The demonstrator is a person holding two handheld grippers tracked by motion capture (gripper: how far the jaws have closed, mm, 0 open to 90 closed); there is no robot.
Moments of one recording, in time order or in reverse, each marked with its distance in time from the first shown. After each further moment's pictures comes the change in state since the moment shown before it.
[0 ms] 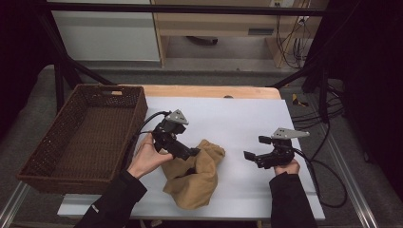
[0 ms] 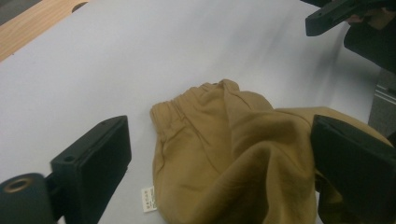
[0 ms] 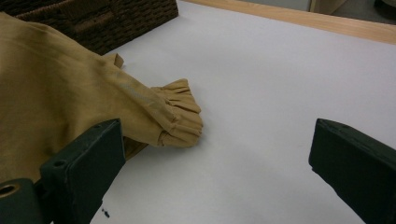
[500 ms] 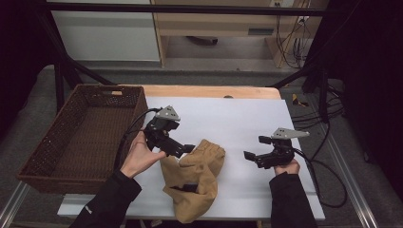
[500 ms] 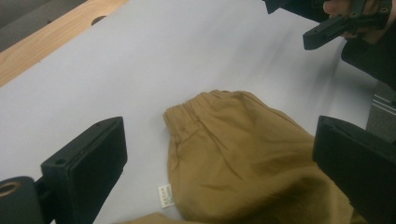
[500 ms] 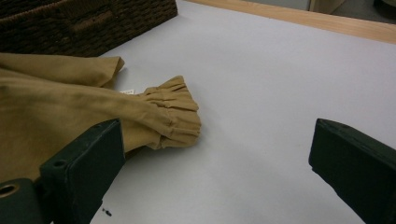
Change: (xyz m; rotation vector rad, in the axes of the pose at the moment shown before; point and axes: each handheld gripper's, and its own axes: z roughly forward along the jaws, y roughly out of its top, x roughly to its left) left arm 0.005 -0.003 -0.023 -0.051 0.023 -0.015; right arm 0.000 0.000 0.000 0.004 -0.003 0.000
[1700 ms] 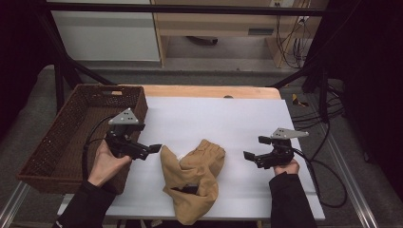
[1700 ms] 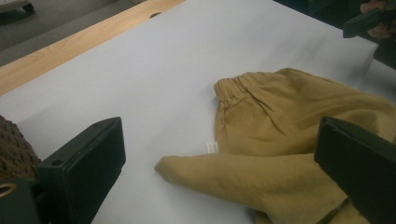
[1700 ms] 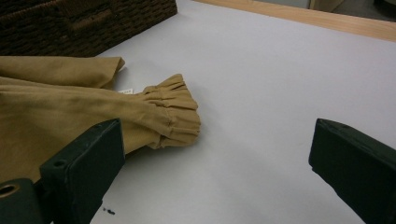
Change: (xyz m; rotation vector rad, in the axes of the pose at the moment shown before) left arm 0.034 -0.066 -0.058 -0.100 0.101 -0.088; right arm 0.000 -0.001 0.002 0.003 -0.002 0.000
